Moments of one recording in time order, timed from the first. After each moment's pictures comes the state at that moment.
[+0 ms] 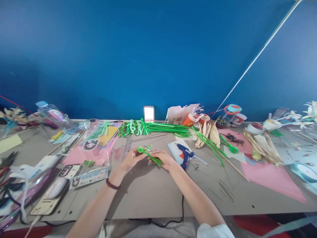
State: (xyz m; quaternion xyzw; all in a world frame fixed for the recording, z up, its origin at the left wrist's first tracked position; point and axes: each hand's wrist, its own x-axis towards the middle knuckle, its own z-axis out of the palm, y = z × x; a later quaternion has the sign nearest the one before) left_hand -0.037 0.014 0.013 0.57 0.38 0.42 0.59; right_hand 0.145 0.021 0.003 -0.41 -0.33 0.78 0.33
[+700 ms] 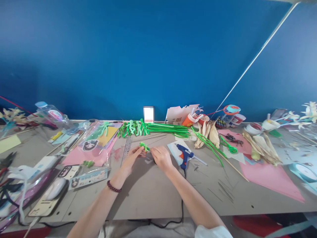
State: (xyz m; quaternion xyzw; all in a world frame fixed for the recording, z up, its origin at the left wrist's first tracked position) left_hand -0.026 0.012 0.016 0.41 0.46 0.49 0.62; right_hand 0.147 0.016 -0.004 -0.42 -0.80 0.12 0.40
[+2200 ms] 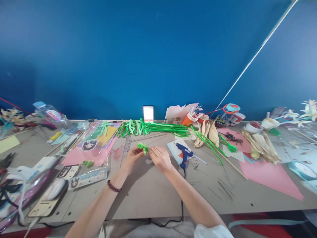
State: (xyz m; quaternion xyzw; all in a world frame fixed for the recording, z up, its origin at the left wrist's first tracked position) left_hand -0.019 0.011 0.008 0.39 0.42 0.53 0.63; right_hand 0.144 0.010 0.003 -0.35 -0.85 -0.15 0.38
